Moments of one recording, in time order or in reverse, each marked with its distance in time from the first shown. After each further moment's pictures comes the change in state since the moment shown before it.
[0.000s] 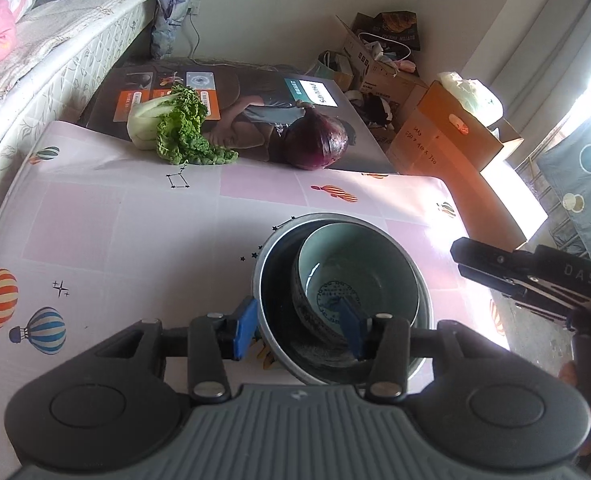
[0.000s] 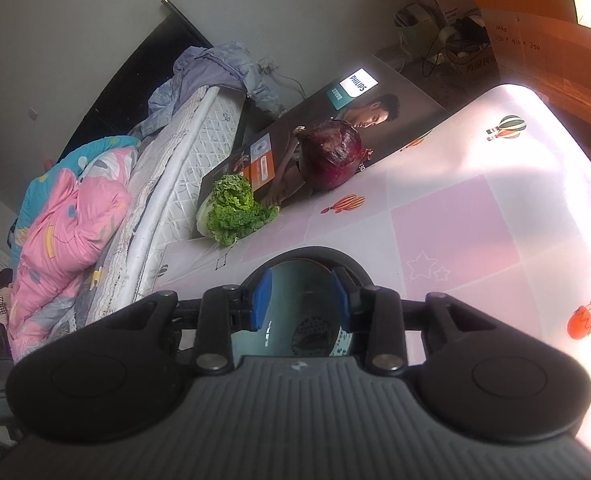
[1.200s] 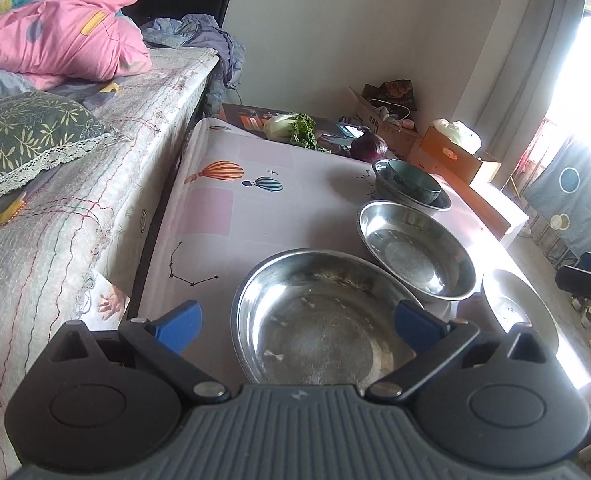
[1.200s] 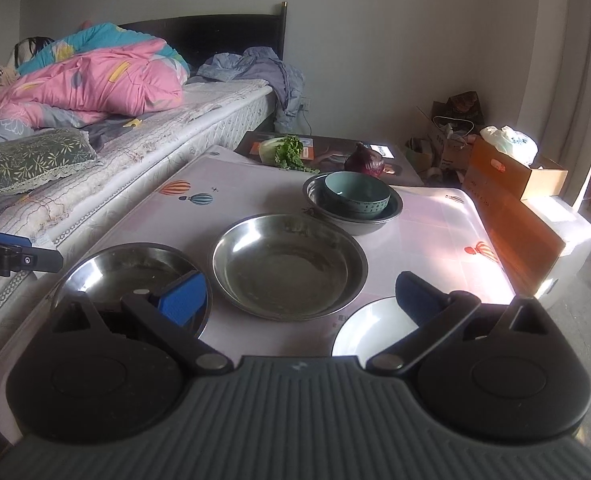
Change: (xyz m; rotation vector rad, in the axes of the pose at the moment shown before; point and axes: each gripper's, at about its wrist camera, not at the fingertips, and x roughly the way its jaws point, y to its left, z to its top) left arm -0.233 0.170 -0.270 0.010 -0.259 0.005; right arm -0.217 0.191 -0.308 -0.613 -0.155 -0.251
